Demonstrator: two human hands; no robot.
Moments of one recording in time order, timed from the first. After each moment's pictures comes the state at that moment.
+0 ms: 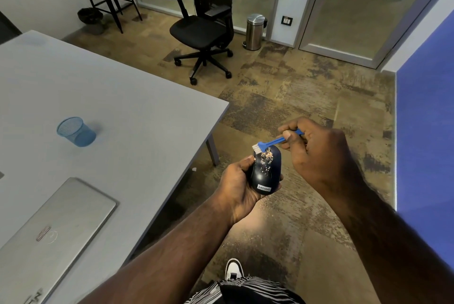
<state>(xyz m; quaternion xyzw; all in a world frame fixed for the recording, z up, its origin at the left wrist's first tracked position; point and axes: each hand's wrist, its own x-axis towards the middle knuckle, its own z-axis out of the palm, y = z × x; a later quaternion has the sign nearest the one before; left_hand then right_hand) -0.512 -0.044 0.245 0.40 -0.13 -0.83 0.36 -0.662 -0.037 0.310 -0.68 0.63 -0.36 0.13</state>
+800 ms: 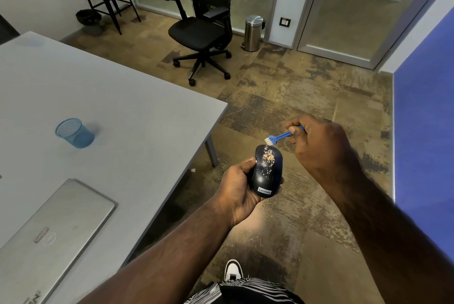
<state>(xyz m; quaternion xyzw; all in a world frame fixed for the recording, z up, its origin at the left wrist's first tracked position) -0.514 -0.040 0.243 0.40 -0.14 -0.83 0.35 -0.676 -0.053 0.303 -0.66 0.67 -0.32 0.13</state>
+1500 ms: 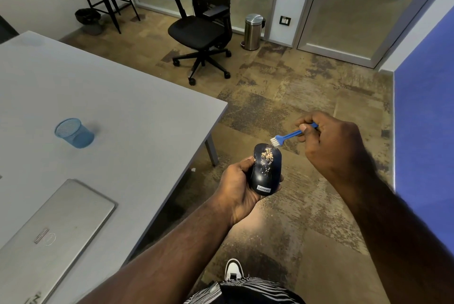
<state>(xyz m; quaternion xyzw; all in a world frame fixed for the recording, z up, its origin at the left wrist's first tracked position) -0.513 -0.044 0.245 0.39 -0.12 -0.84 0.36 -0.687 -0.051 0.306 -0.65 0.66 -0.36 0.10</state>
